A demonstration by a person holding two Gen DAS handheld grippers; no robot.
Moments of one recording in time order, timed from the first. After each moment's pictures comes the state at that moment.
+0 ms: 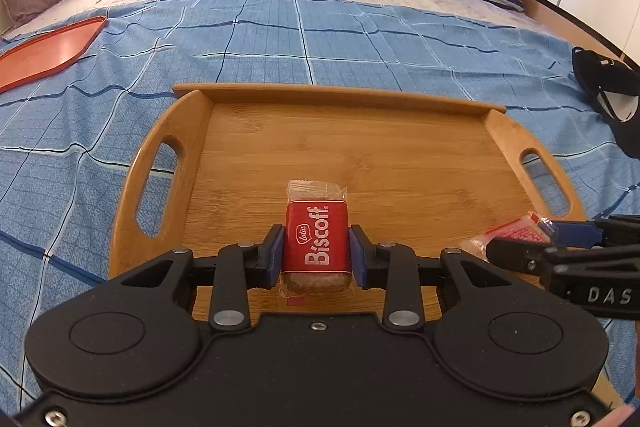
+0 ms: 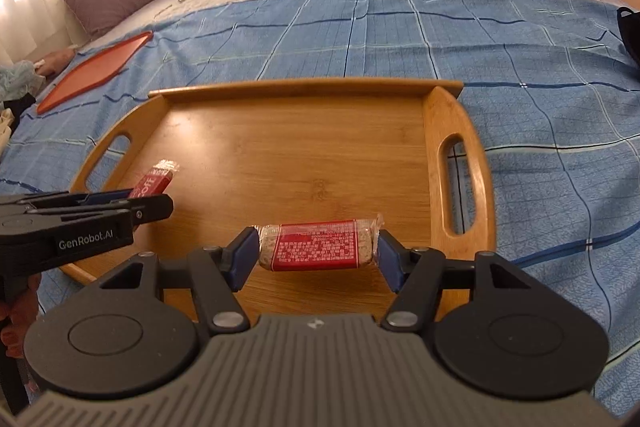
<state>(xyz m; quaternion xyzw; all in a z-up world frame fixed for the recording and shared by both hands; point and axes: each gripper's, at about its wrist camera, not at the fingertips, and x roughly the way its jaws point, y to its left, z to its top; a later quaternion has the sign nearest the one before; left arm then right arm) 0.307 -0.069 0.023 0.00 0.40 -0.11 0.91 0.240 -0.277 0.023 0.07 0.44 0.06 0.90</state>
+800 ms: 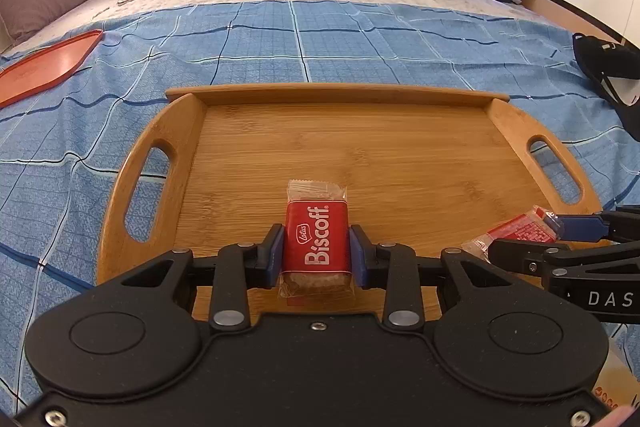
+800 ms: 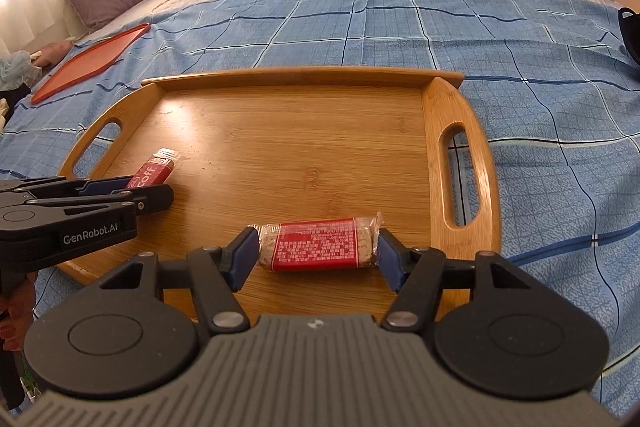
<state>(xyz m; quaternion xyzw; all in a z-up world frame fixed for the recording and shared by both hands) 0.305 -0.080 0.013 0.03 0.39 -0.11 0.91 0.239 -0.276 0.014 0.05 0.43 0.05 0.90</state>
